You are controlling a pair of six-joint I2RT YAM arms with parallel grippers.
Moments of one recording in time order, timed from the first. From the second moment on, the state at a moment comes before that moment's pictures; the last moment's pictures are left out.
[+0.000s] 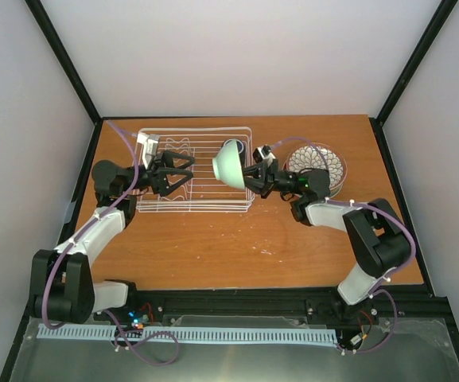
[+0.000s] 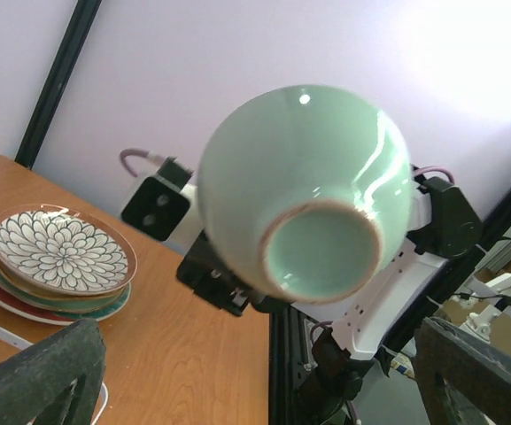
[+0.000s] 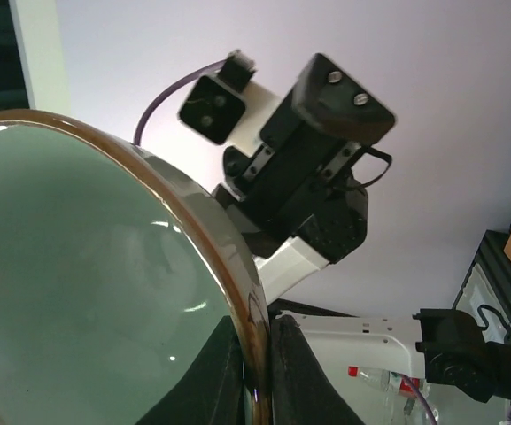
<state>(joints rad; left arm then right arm) -0.10 1.26 0.69 1.00 1.28 -0.94 0.46 1.63 0.75 1.49 -1.10 2.00</state>
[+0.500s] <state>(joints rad) -0.11 1.24 0.68 1.08 1.28 -1.05 0.53 1.76 0.90 1.49 -1.05 2.00</state>
